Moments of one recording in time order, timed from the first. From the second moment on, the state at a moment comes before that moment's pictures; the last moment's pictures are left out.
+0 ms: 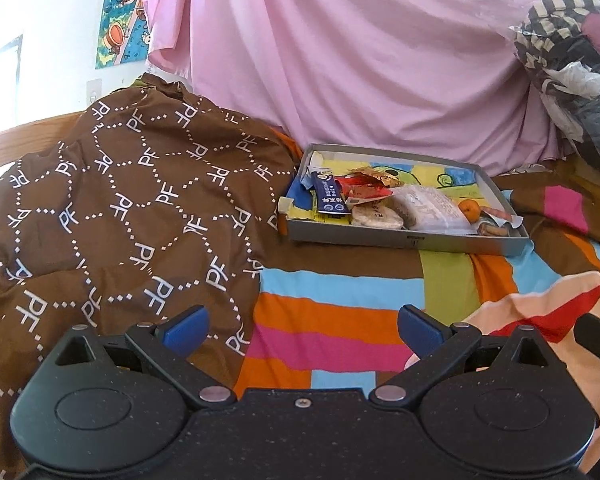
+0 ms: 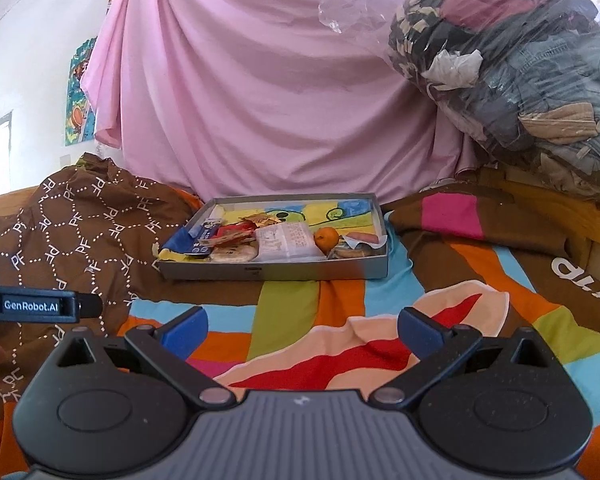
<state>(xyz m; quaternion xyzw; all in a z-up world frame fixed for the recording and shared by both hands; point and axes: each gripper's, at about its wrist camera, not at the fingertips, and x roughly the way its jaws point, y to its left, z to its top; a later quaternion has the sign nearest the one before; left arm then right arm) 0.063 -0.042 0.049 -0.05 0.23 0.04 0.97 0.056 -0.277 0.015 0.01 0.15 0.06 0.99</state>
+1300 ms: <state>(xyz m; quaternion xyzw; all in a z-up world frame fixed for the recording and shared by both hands) 0.024 -0.041 0.021 -0.01 0.24 0.02 0.97 0.043 -0.267 -0.011 0.00 0.19 0.06 0.98</state>
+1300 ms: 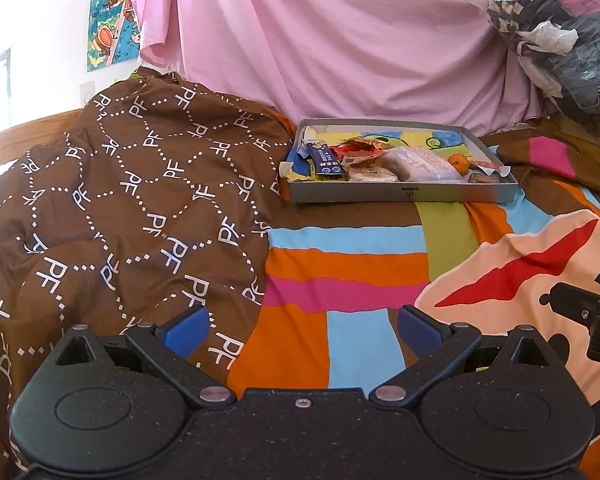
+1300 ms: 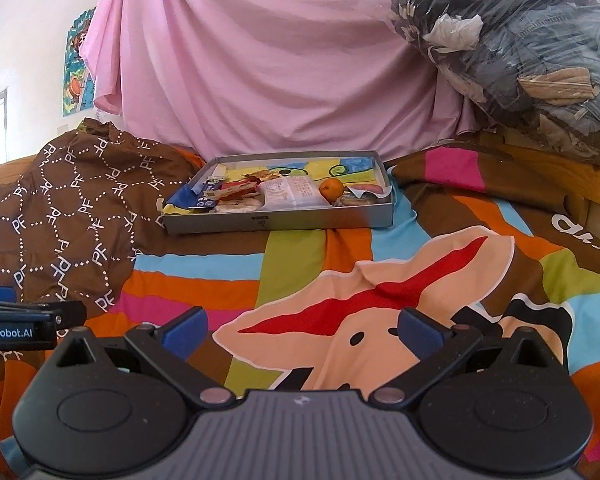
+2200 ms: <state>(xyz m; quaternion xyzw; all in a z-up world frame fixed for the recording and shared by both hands) 0.023 -0.043 0.020 -0.01 0.25 0.02 0.97 0.043 -0.265 -0.012 0.00 0.19 0.06 0.98</state>
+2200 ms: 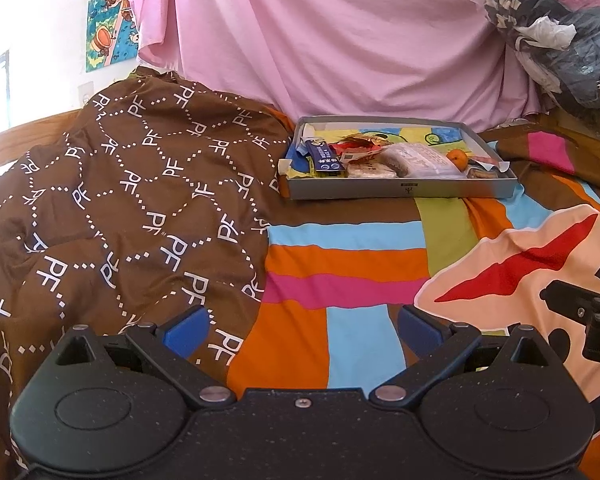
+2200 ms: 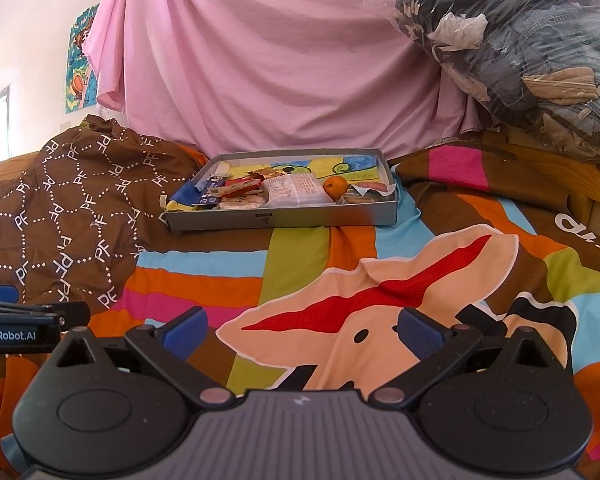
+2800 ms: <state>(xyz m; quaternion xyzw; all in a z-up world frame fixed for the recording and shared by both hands) 0.023 -0.043 0.021 -0.01 0.25 0.02 0.97 0.043 -0.264 -0.012 0.00 0.19 0.06 0.98</state>
